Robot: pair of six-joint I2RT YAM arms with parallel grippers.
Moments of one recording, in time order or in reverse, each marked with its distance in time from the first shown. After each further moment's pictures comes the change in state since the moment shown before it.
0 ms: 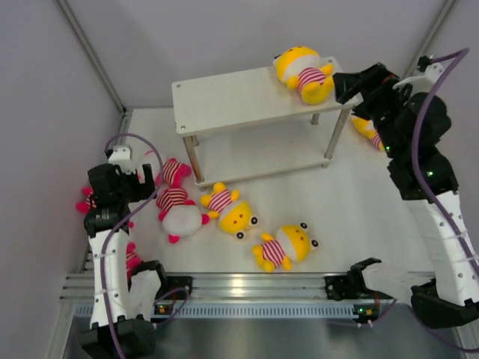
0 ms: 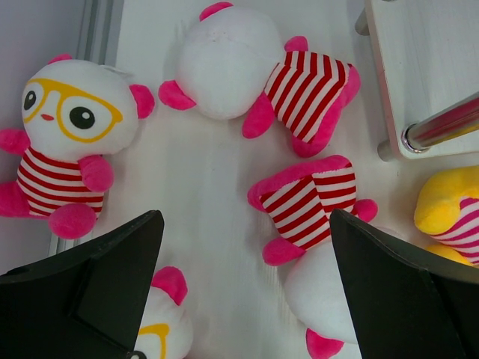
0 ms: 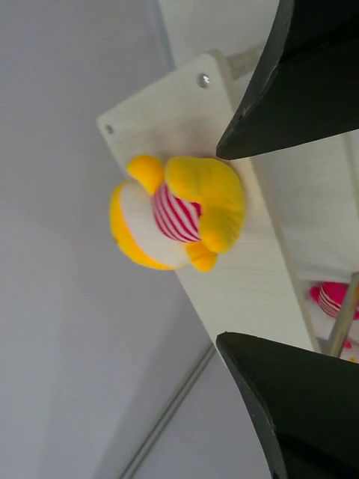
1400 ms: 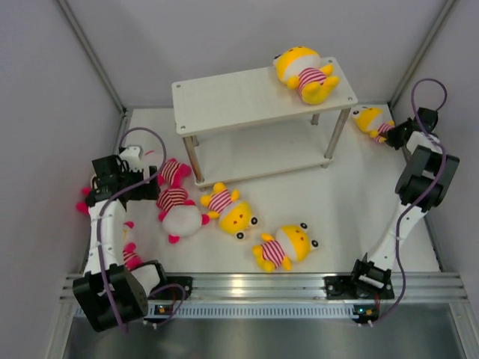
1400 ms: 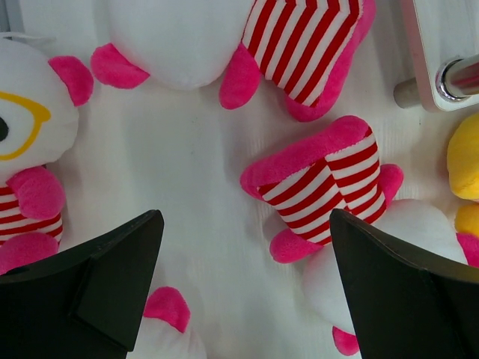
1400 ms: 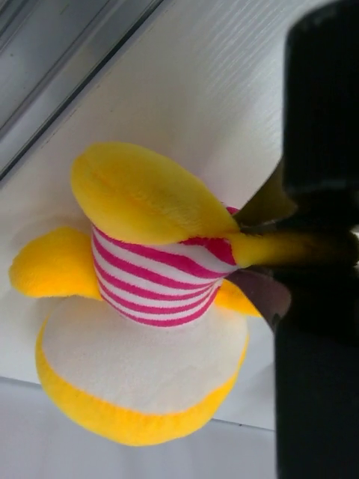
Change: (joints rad) left arm 0.064 0.281 0.010 0.003 0.161 0.164; right arm -0.850 1.163 0.220 0.089 -0.539 0.109
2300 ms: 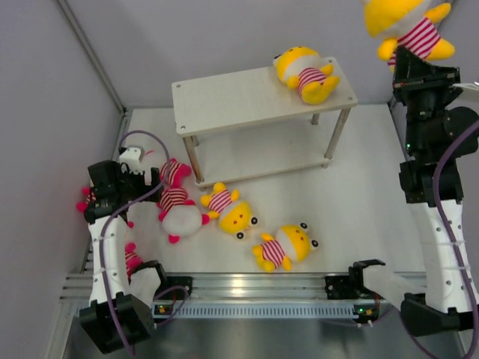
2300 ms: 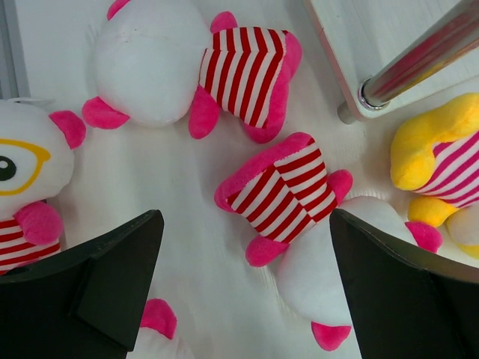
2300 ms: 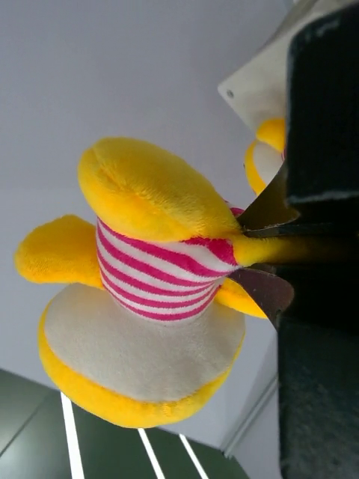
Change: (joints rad) left arm -0.006 -0.148 -0.018 0.004 0.112 0.027; right arm 0.505 -1.183 -0.235 0.234 0.462 0.150
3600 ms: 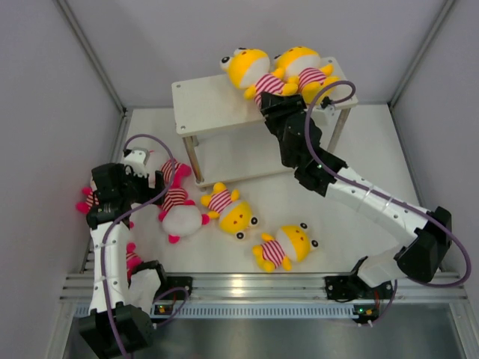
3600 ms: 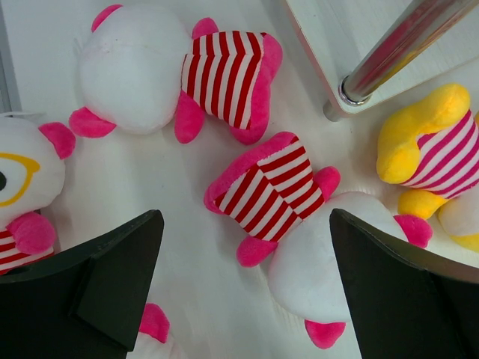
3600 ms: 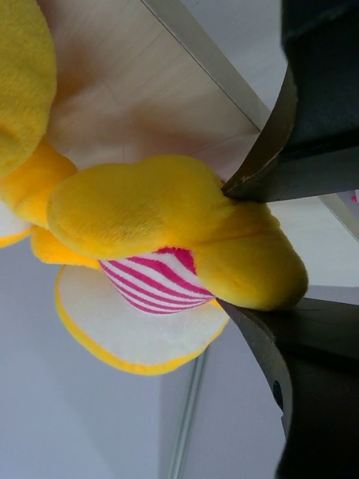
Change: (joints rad) left arm -0.048 -0.065 -0.029 0.000 0.003 0.009; right arm 0.792 0.387 -0.074 0.095 0.591 0.247
